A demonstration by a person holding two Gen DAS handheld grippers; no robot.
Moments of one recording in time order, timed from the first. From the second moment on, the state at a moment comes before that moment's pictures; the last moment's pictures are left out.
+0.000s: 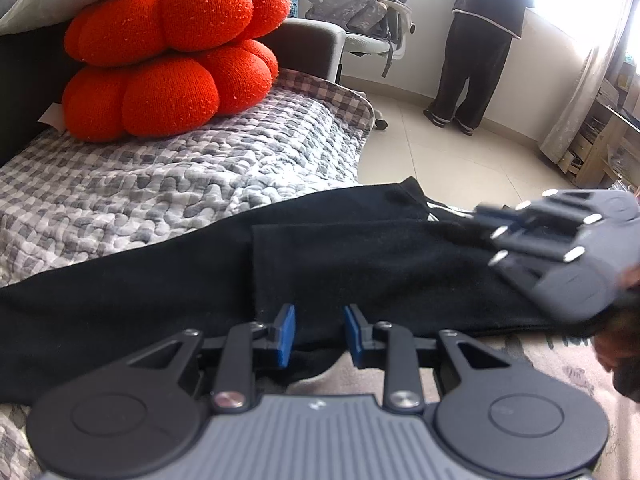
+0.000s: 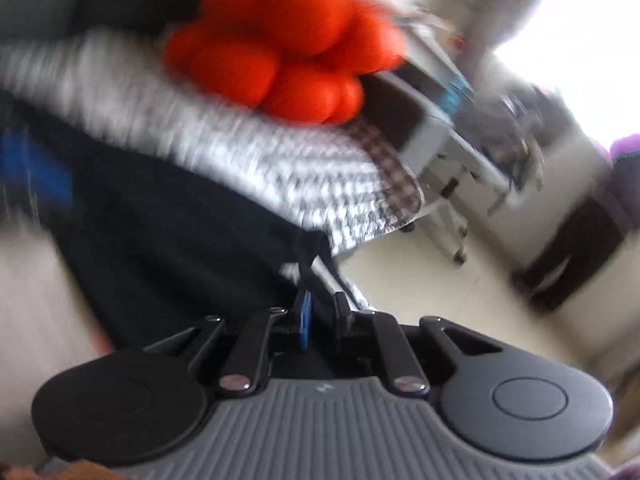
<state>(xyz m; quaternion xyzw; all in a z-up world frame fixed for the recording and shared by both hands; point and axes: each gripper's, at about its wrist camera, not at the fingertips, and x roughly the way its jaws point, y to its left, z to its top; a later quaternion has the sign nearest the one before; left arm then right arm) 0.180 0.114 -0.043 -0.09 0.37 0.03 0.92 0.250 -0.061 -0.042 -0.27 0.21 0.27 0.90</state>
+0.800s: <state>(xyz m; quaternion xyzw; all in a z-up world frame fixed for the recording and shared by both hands) 0.180 0.112 -0.044 -0.11 0.38 0.05 0.92 0.173 -0.195 -0.046 -0.07 0.35 0.19 0.91</state>
